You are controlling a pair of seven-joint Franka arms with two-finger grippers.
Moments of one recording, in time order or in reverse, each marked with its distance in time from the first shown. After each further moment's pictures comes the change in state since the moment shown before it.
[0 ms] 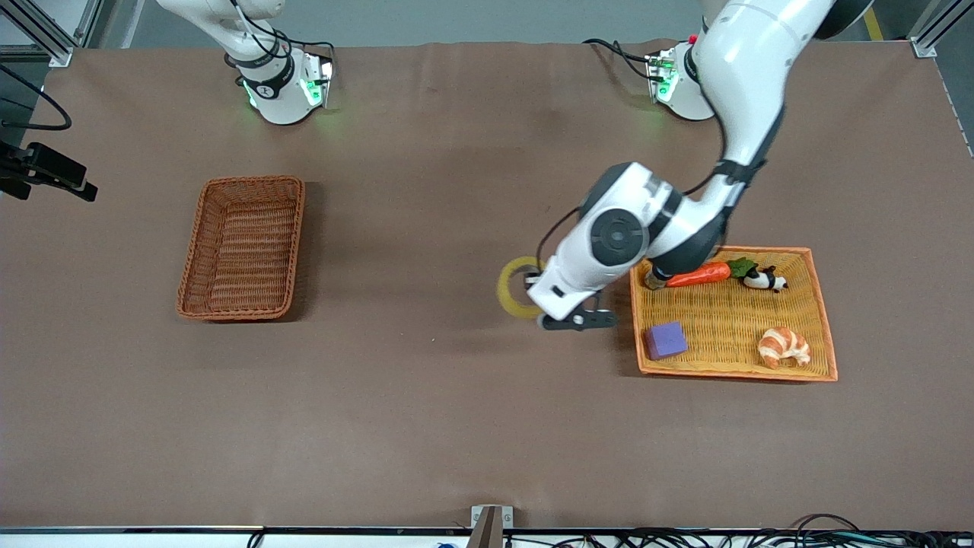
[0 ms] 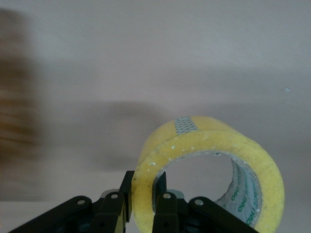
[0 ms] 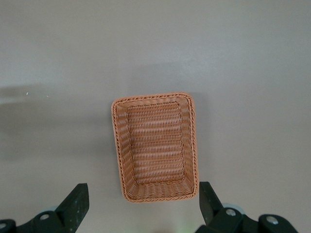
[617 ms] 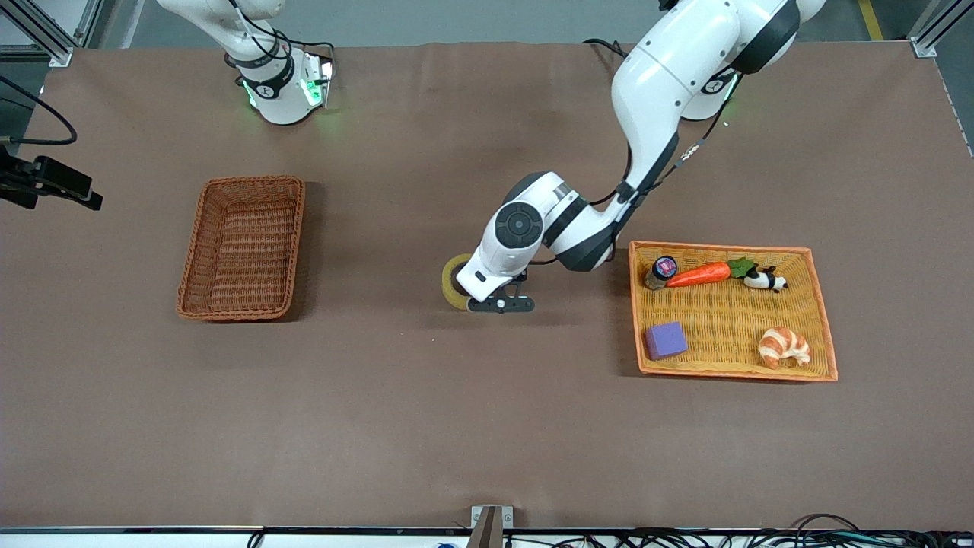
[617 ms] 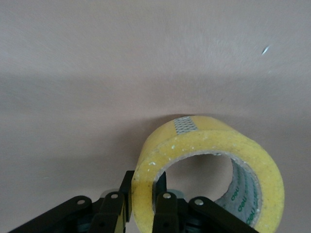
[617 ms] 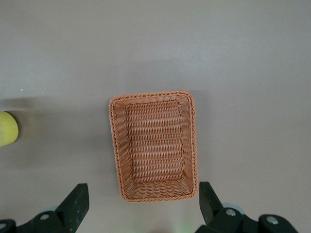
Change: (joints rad) left arm -0.237 0.191 0.109 0.041 0.000 0.233 -0.076; right arm -0.004 0.043 0.001 0.001 0.000 0.007 -0.018
